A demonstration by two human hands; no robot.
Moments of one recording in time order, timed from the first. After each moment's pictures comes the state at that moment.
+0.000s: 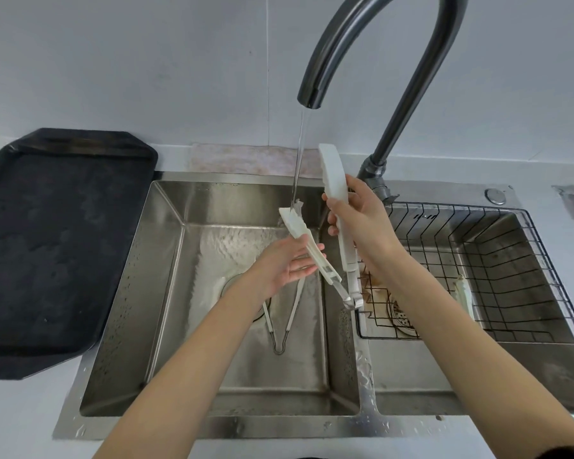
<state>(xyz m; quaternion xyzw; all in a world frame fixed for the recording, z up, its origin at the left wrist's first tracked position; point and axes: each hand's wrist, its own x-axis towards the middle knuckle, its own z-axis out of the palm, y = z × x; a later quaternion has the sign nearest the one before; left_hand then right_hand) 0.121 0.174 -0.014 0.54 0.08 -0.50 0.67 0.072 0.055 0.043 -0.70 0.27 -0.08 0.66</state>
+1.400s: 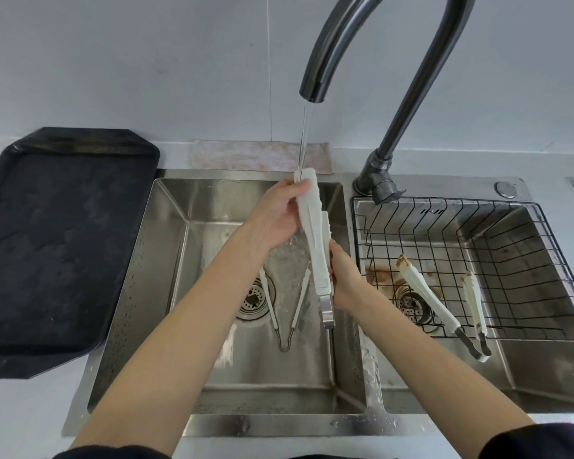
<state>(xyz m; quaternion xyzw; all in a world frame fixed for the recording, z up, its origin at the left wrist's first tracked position) 0.166 0.154 0.026 0.48 0.06 -0.44 0.76 0.063 0.082 -0.044 -0.36 0.50 0.09 0.78</state>
